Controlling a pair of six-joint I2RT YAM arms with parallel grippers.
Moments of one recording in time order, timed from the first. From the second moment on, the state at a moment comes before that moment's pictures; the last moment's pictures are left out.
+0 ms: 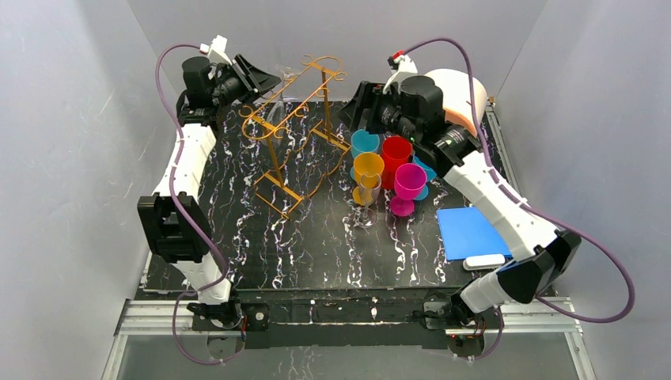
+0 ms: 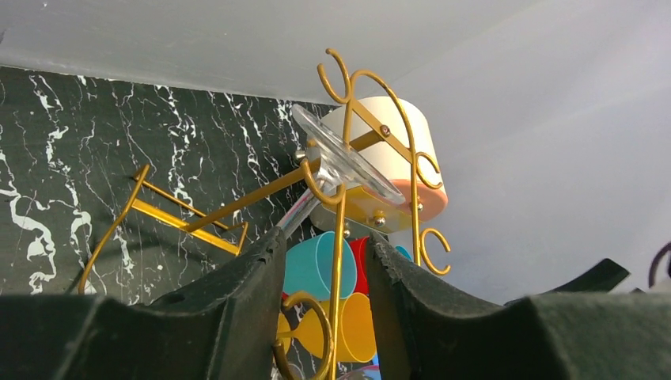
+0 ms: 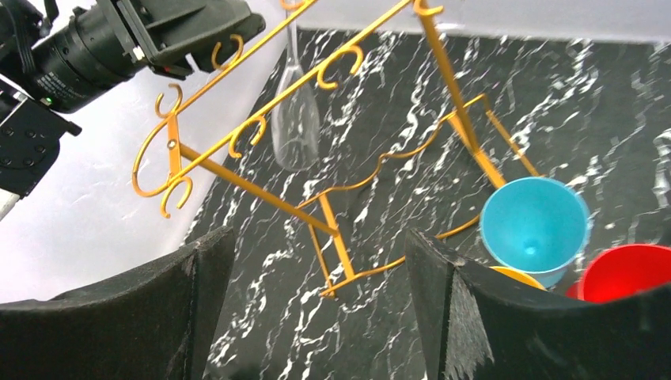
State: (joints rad) left arm -0.01 1.74 1.66 -0.06 0.69 -0.78; right arm 0.67 1.45 1.64 -0.40 -0.01 0.50
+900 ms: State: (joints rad) left arm -0.01 1.51 1.56 -0.32 0.66 -0.59; right arm 0.47 2.10 2.29 -0.57 -0.74 0.66
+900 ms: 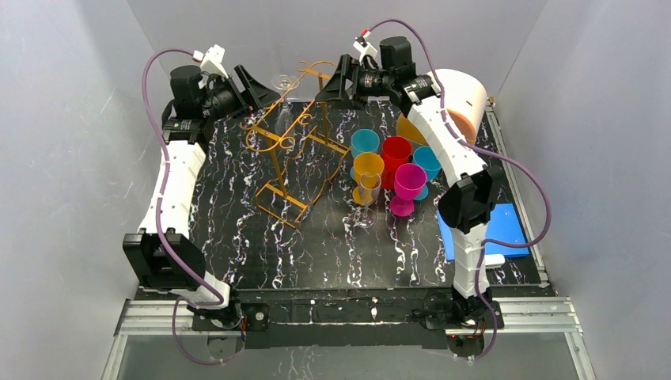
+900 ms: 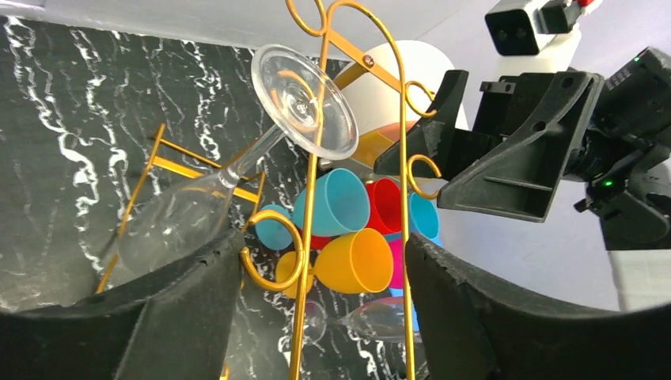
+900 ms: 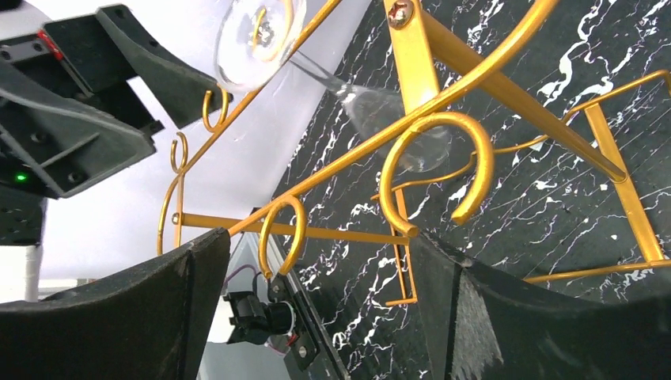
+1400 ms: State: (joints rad) left arm 0.12 1.73 2.05 -0.52 0.67 -0.46; right arm 0.47 2.02 2.16 -0.62 -0.73 0.59
